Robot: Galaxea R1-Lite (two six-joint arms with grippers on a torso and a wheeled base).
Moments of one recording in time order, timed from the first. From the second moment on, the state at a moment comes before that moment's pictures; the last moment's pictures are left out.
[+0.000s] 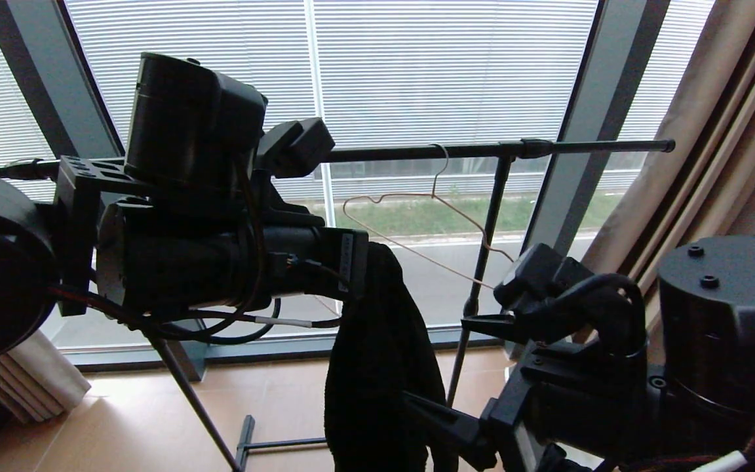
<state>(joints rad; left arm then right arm) -0.74 1.63 -1.24 0.07 0.00 -0.24 0.97 1.51 -0.79 -0.27 -0.15 0.03</state>
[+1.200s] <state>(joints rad) -0.70 1.62 -1.19 0.06 -0.01 -0.24 0.82 1.72 -0.59 -0.47 -0.16 0.11</state>
